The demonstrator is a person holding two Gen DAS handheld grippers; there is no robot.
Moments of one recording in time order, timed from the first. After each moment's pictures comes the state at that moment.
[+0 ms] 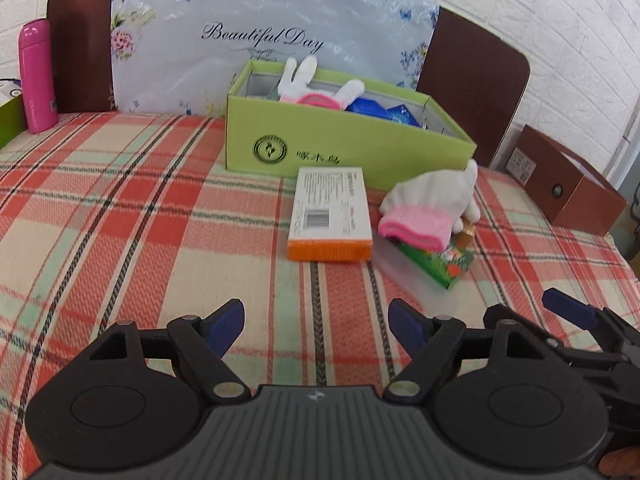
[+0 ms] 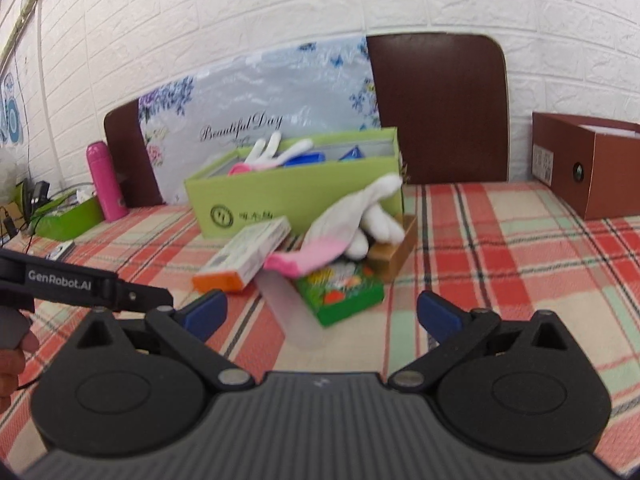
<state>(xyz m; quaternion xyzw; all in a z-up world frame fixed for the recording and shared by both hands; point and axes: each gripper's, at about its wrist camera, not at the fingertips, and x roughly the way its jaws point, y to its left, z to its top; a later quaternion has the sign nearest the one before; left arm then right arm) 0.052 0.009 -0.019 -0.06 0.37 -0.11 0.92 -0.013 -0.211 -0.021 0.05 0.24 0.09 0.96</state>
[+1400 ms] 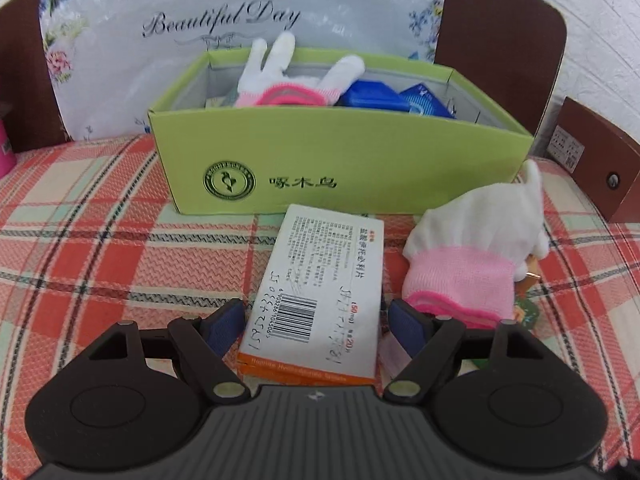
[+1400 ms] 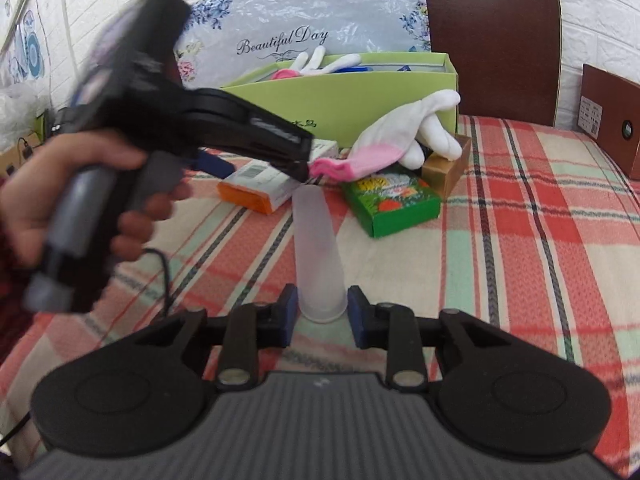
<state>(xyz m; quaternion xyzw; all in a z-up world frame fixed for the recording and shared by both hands) 0.160 -0.035 -0.045 -0.01 0.39 -0.10 0.92 -0.016 -0.184 -0.047 0.02 0.34 0.14 0.93</state>
